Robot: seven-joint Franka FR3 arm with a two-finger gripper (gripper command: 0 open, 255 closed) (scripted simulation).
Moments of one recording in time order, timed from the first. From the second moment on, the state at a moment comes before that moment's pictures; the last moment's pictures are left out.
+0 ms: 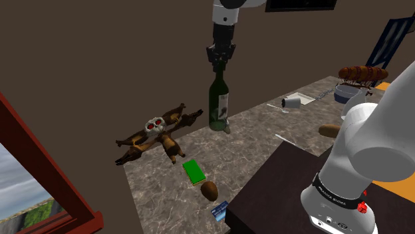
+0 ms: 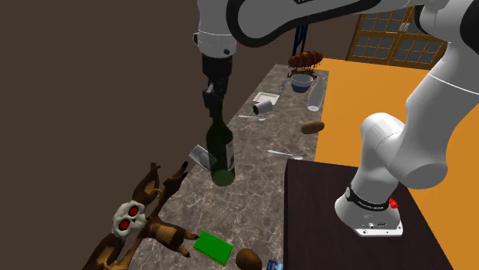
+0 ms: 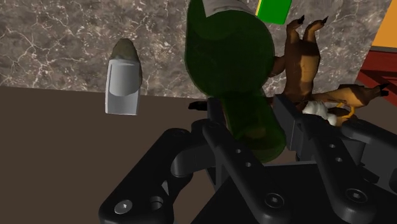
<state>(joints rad) 0.21 -0.23 -0.18 -2.01 -0.05 1.88 0.12</state>
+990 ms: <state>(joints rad) 0.20 -0.20 -0.19 -2.19 -0.05 2.09 0.12</state>
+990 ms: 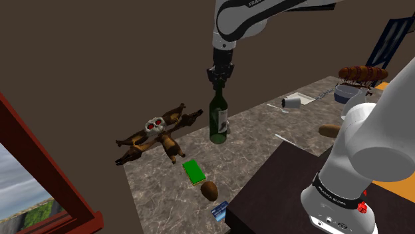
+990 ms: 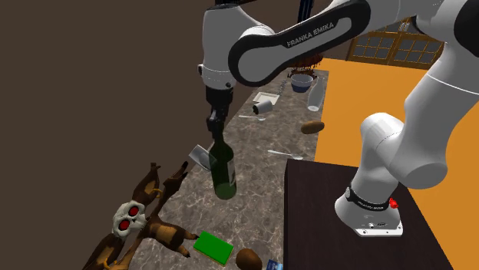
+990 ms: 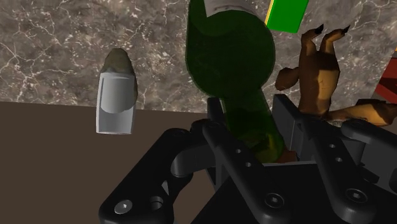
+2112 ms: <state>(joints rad) 0.20 -0.11 -0.20 -2.34 -0.03 2.32 0.10</state>
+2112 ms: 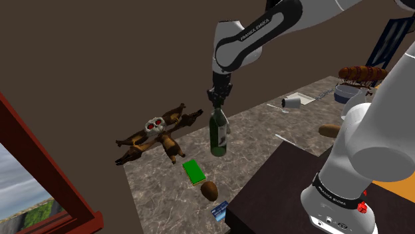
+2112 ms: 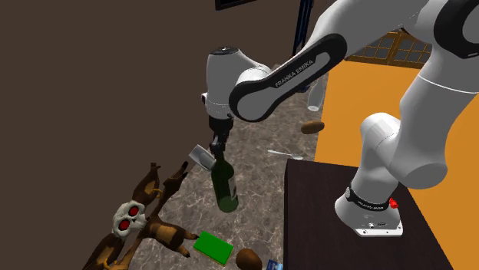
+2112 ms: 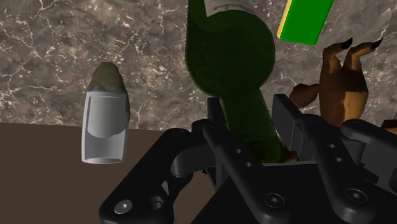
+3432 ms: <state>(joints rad) 0.20 -0.04 -0.20 -2.38 -0.01 2.44 0.09</state>
